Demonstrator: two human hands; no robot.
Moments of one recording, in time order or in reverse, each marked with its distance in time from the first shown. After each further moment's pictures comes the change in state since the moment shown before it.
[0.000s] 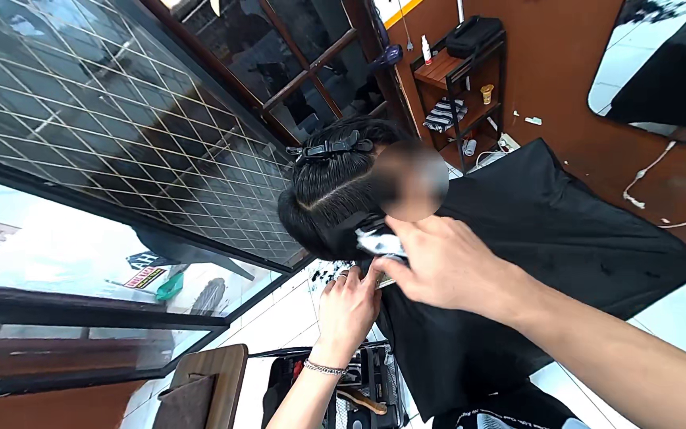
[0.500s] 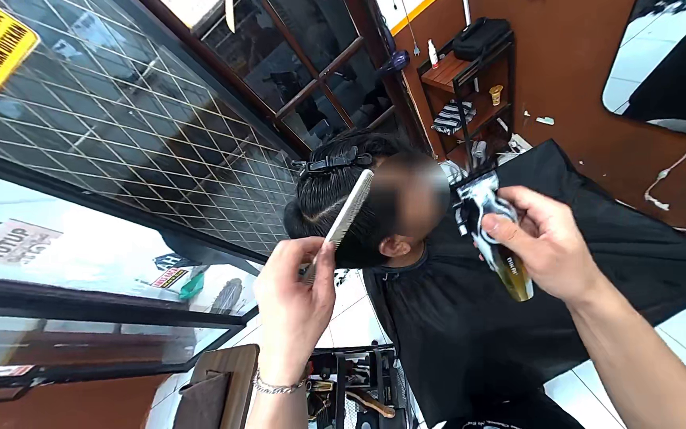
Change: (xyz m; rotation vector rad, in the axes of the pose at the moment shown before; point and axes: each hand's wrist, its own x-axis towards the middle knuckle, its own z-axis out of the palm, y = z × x) left_hand 0.049 -0.024 -0.095 -0.404 0.242 -0.258; right_hand -0.052 0.078 -0.020 0.886 0.422 0.149
